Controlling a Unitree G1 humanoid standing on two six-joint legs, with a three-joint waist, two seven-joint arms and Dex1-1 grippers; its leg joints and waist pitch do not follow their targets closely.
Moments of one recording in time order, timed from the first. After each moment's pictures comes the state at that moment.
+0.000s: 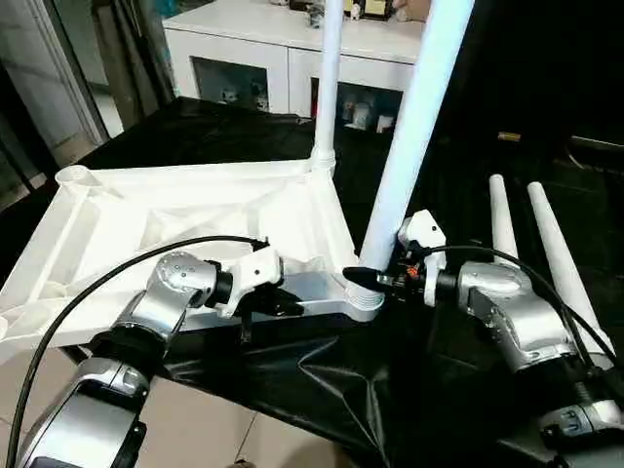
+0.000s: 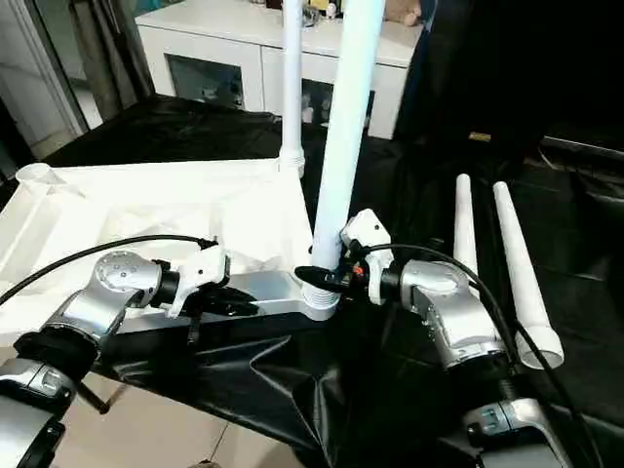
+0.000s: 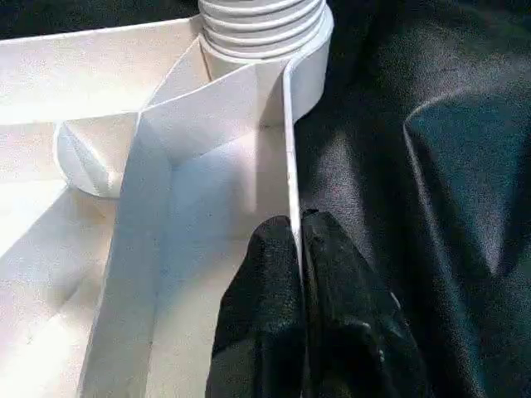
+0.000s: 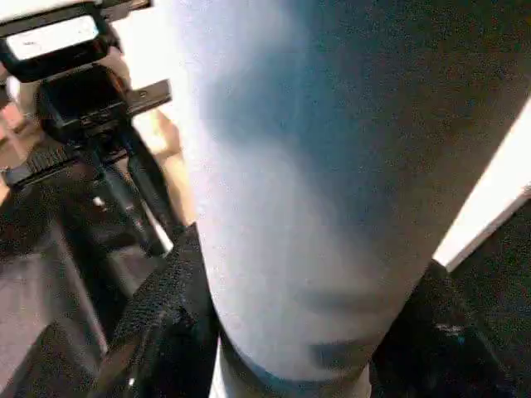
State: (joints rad) left arm -0.66 0.37 -0.27 0.83 0.06 -0.16 -1.22; right arm -0.49 -0.34 0.17 0.42 0.22 0.23 0.92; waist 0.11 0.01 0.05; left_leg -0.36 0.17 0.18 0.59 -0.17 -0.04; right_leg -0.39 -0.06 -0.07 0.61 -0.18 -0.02
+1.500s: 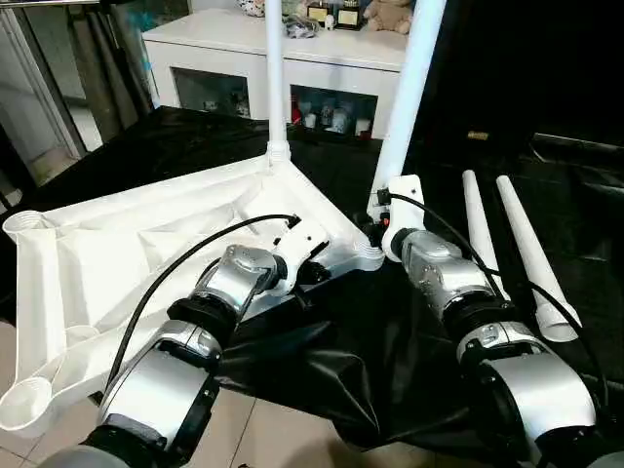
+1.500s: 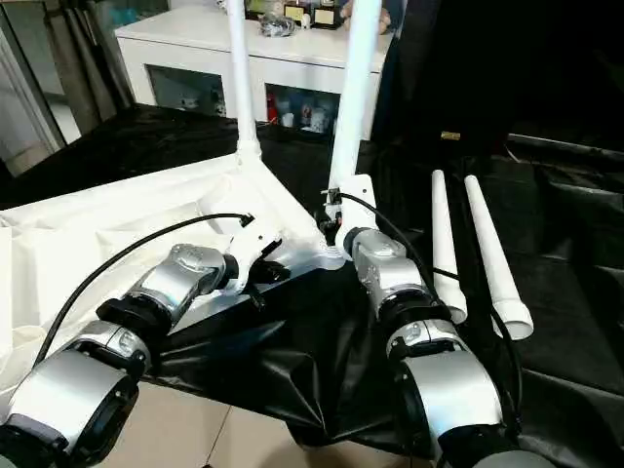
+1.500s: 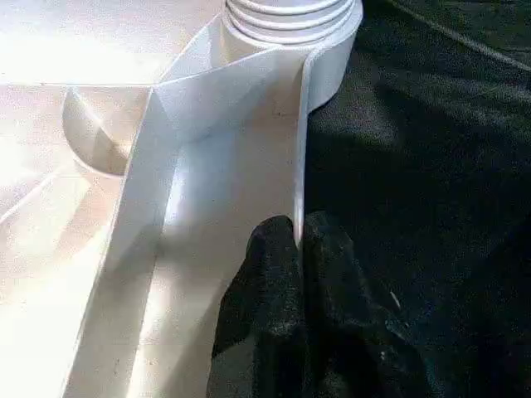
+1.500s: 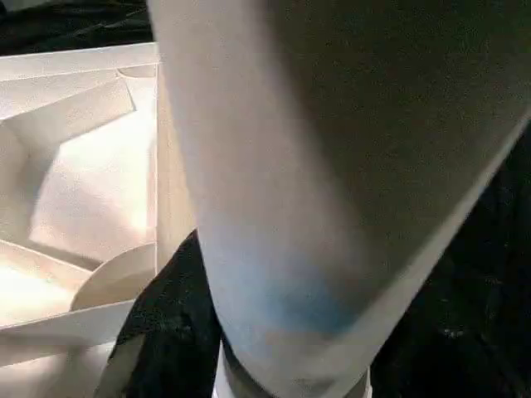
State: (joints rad) left arm -0.86 0.12 -0.24 1.04 0.11 0.20 -0.73; right arm -0.87 -0.07 -0.03 1.07 0.11 0.14 0.23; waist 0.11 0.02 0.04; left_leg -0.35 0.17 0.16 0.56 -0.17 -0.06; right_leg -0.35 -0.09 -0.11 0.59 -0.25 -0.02
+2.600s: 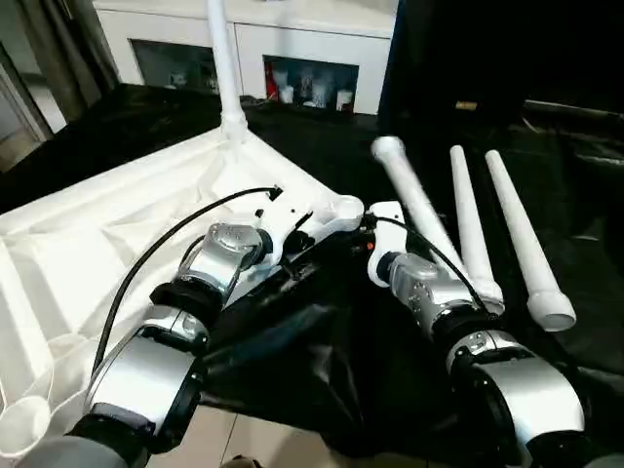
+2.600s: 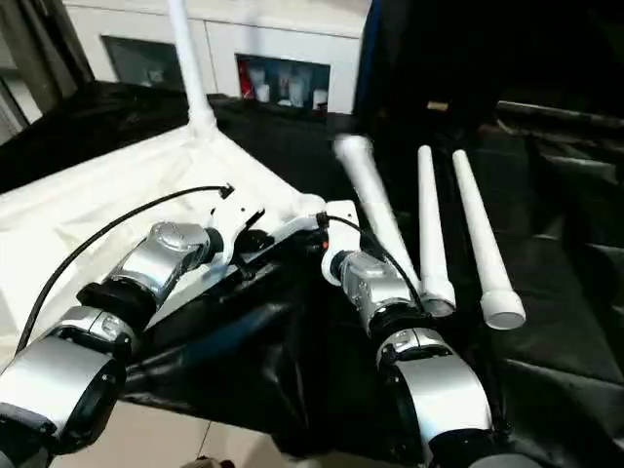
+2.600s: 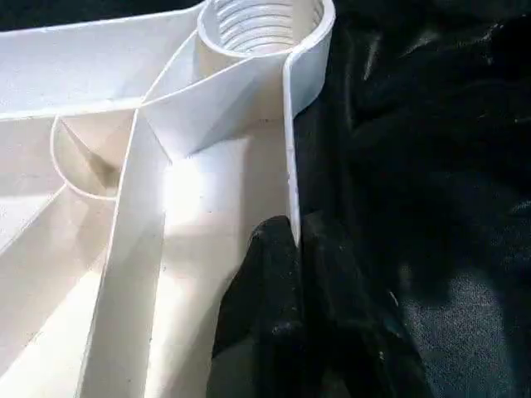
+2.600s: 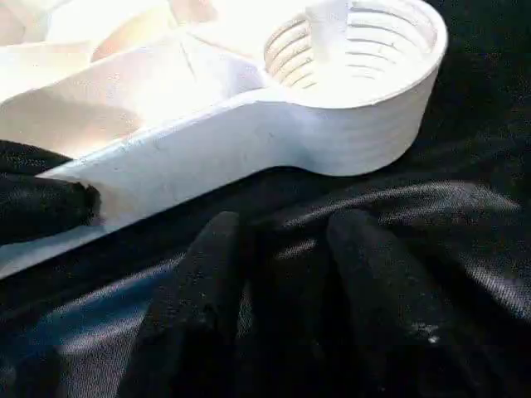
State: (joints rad) left arm -0.90 0.18 -0.19 1.02 0.11 0.17 -0.65; right arm -0.86 -0.04 -0.09 1.18 0.13 0.12 0.36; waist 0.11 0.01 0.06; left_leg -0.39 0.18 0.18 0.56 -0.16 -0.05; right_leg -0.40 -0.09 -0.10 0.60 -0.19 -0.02
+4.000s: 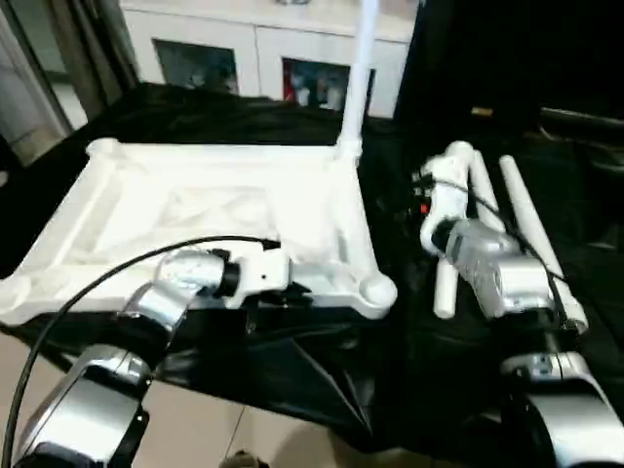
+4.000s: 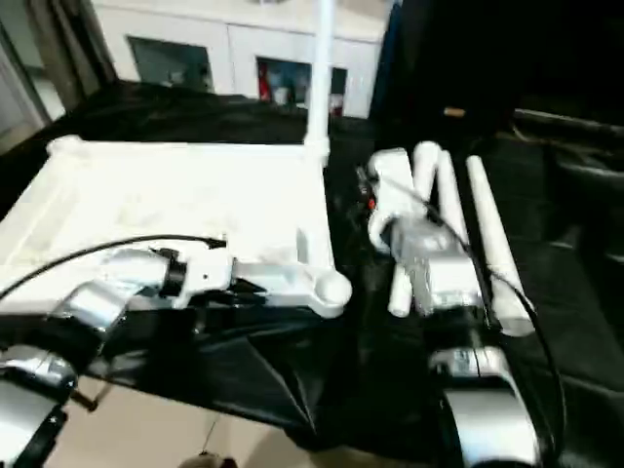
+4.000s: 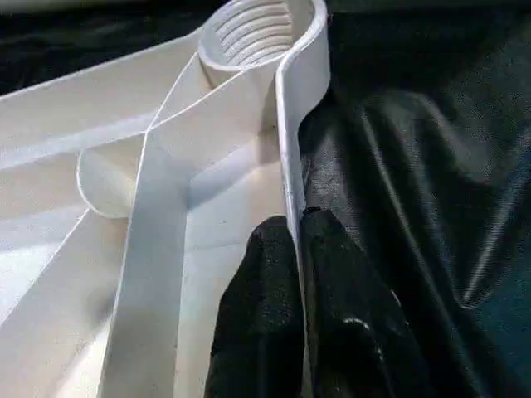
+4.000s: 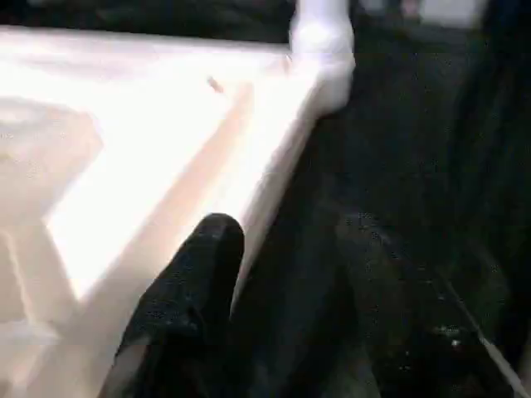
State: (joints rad) left arm -0.72 0.38 -0.33 0.91 0.11 -0.48 -1.17; right arm -0.66 -0.21 -0.10 0.52 0.15 0.47 0.39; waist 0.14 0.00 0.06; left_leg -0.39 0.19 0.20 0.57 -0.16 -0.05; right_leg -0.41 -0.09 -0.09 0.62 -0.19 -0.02
